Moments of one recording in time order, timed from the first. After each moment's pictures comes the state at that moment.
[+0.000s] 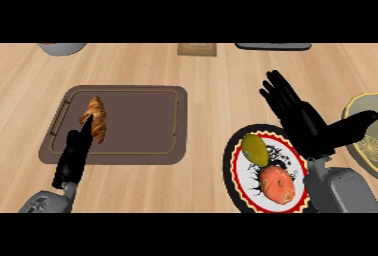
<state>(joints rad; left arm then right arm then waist) -0.12 0.43 -0.33 -1.31 0.20 0.38 0.15 -0.26 -0.26 0.17 -1.59 -0.41 -0.02 0.15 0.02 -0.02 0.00</state>
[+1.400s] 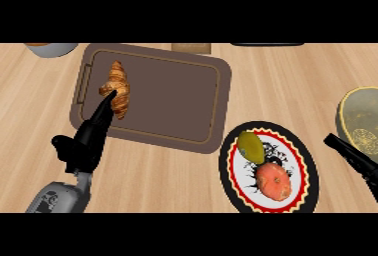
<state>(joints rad) -0.17 0.31 -0.28 -1.50 0.22 0.30 0.01 0.26 -0.59 0.07 -2.05 -0.12 0.14 -0.28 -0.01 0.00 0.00</state>
